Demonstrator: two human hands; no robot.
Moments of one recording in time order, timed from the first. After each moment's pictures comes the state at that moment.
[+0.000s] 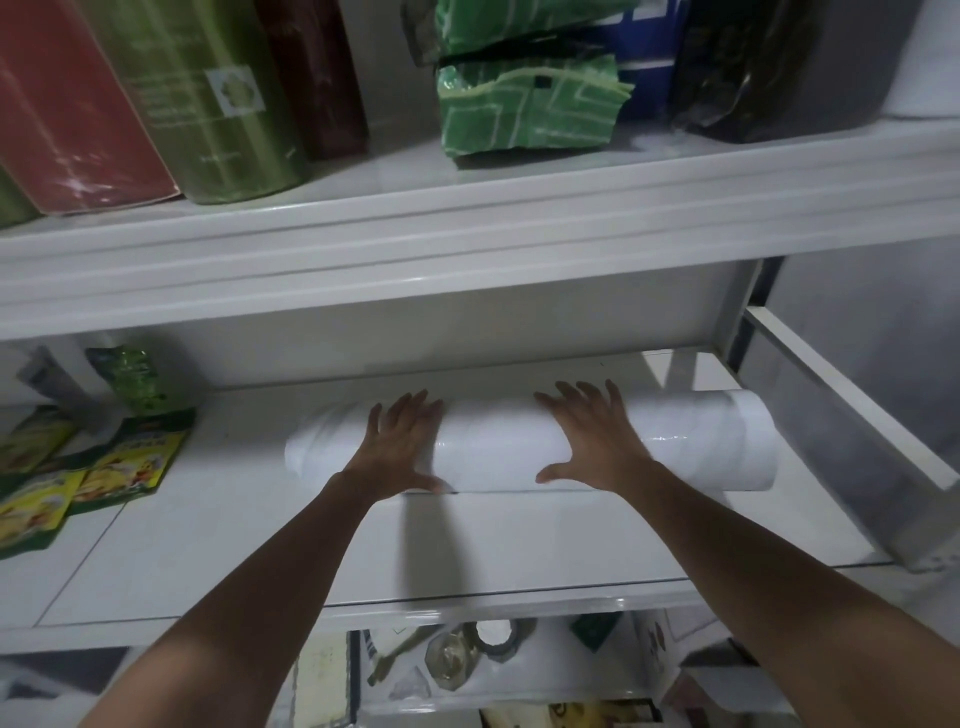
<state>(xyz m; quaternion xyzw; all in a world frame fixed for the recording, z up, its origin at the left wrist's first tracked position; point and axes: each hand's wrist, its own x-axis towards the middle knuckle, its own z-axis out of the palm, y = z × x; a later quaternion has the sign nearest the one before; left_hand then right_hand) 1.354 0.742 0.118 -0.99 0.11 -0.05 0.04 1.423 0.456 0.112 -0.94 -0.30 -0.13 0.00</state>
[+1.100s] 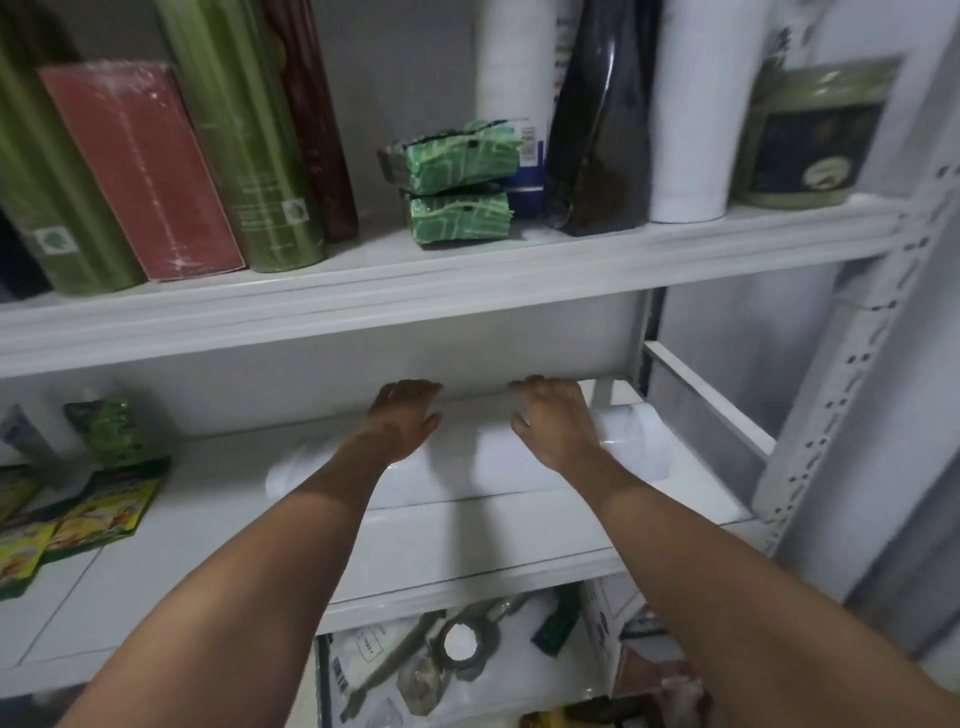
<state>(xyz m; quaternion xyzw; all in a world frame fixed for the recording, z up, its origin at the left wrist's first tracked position) 1.336 0.669 0.228 -0.98 0.12 -0.14 0.00 1.346 0.447 0.212 -0.95 -0.20 -0.22 0.10</state>
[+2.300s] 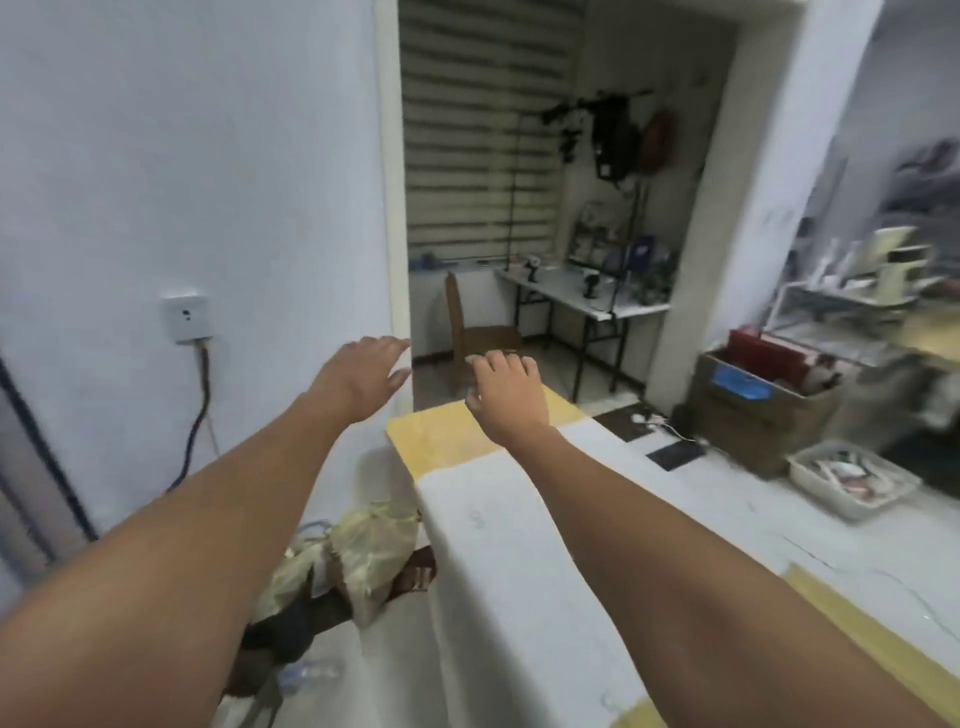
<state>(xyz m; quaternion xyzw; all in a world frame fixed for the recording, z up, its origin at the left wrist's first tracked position) 0.822 0.236 0.355 -0.49 0.85 -0.10 -0.16 0.627 0.265 0.315 -0.72 0.64 -0.20 -0.19</state>
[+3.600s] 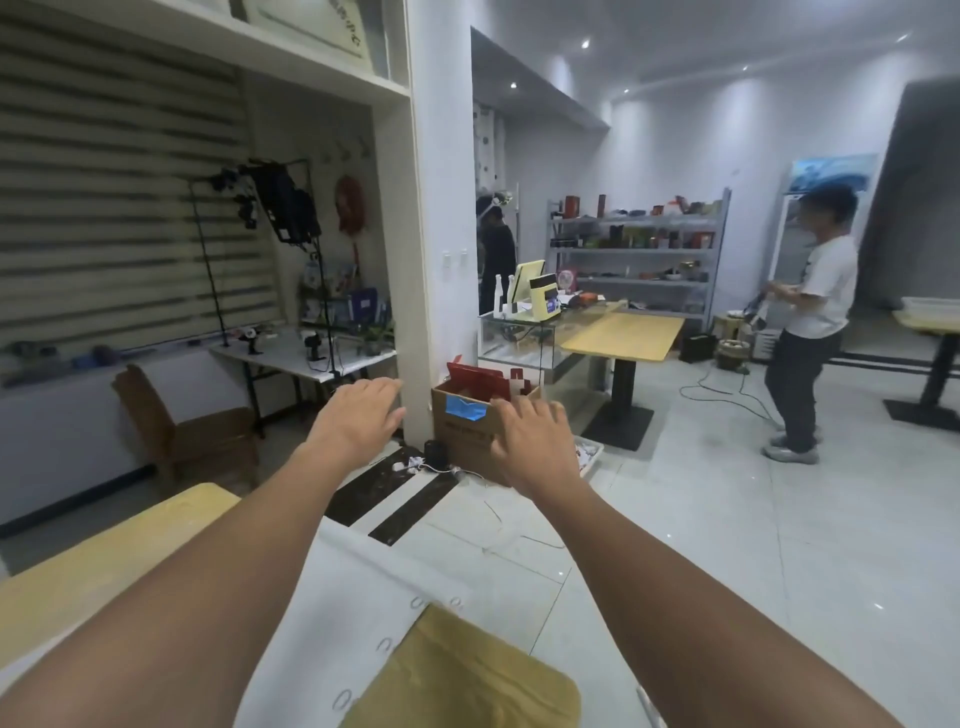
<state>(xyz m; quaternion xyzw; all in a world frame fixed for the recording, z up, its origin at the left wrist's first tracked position) 0.191 0.388 0.379 -0.26 0.94 -0.11 -0.21 0.035 0.542 0.341 -0.49 0.83 -0.15 -0.23</state>
